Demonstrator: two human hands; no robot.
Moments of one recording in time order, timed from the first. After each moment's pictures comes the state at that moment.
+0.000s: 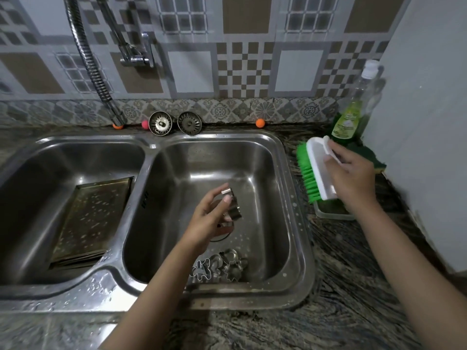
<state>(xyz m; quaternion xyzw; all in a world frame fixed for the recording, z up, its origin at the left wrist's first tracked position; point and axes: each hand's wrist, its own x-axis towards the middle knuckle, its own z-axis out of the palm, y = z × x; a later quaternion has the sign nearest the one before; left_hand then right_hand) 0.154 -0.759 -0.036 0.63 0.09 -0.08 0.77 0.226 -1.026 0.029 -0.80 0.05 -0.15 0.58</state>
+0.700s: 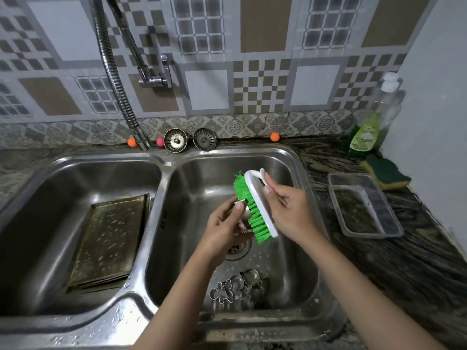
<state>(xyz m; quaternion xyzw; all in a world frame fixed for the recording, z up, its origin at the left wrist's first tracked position) 0.174 -0.739 -0.022 0.59 0.08 -0.09 0.80 0.203 -0.888 0.015 -0.78 -0.12 -0.05 0.62</state>
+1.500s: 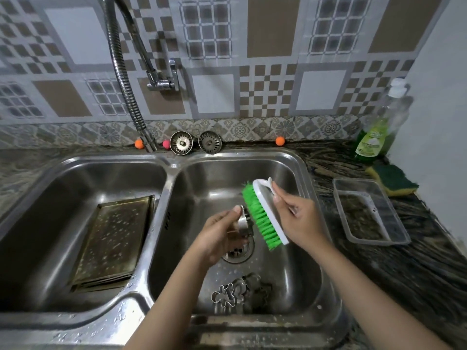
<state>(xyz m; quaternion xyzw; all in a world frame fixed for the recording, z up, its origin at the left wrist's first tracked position) 0.179 -0.728 -0.014 0.55 0.17 -0.15 0.80 0.210 -0.903 -0.010 -0.80 -0.14 -0.09 0.57</state>
